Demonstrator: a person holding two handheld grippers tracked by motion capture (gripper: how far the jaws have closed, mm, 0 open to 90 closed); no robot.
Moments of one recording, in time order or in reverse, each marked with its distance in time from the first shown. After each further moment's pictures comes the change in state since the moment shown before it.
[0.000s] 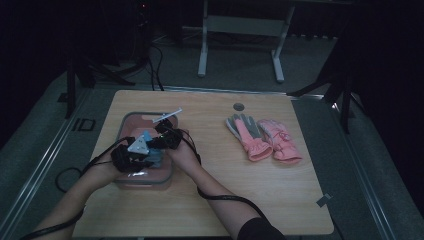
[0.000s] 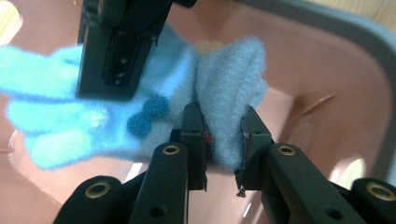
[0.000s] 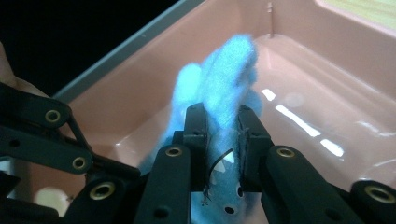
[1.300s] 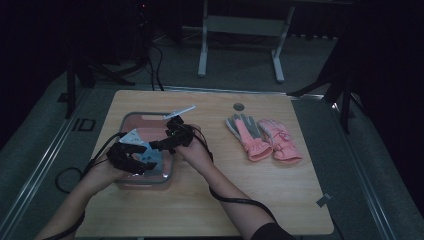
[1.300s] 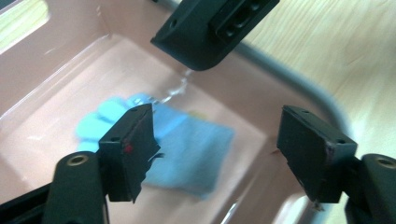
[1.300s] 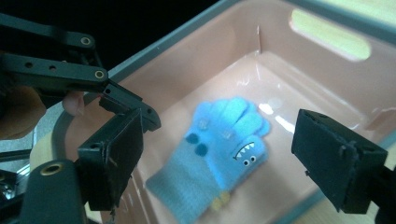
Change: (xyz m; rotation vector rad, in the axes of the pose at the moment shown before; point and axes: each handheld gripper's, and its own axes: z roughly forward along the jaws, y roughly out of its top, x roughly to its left) left arm -0.004 0.006 -0.021 -0.127 -0.036 -0.248; right arm -0.004 -0.003 -0.044 -0.060 0.015 -0.034
